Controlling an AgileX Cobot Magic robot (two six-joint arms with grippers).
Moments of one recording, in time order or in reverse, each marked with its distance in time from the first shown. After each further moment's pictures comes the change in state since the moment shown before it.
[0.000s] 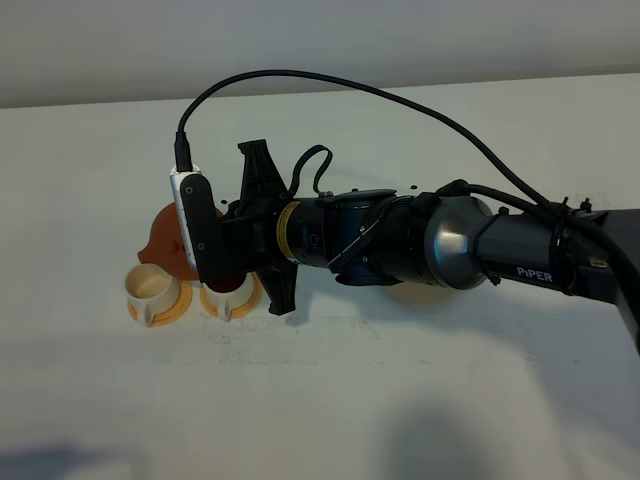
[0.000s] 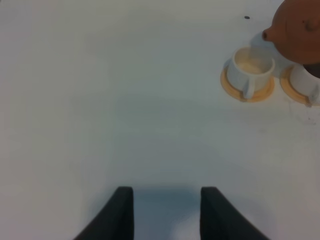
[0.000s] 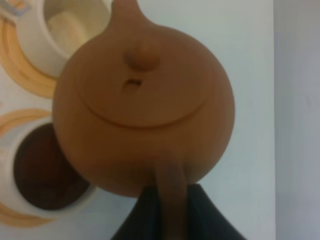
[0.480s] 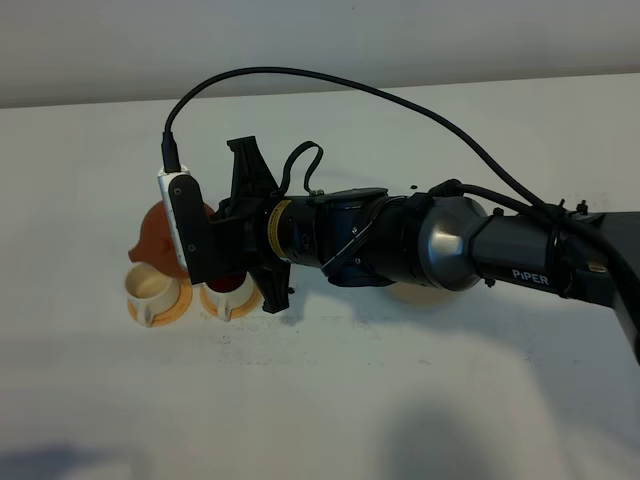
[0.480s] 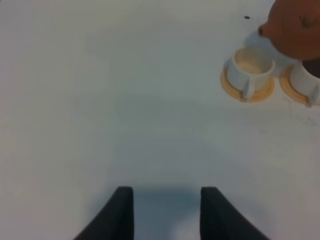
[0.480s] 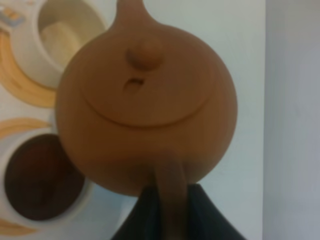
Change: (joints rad) left arm 0.000 0.000 0.000 0.000 0.000 0.000; right arm 0.015 0.001 -0.022 -0.026 0.016 0.000
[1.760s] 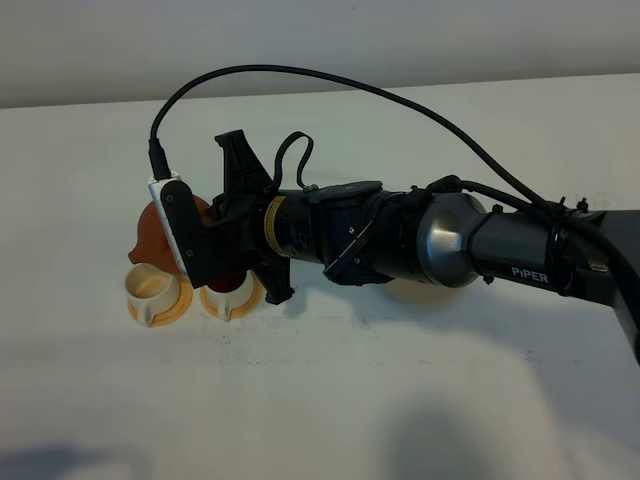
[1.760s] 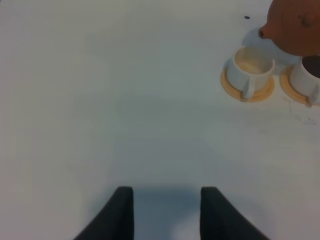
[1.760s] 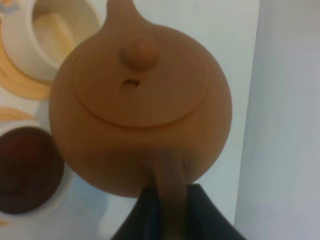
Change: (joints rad) left arm 0.000 0.000 0.000 0.000 0.000 0.001; right arm 0.001 0.000 -0.019 -0.106 0.000 -0.005
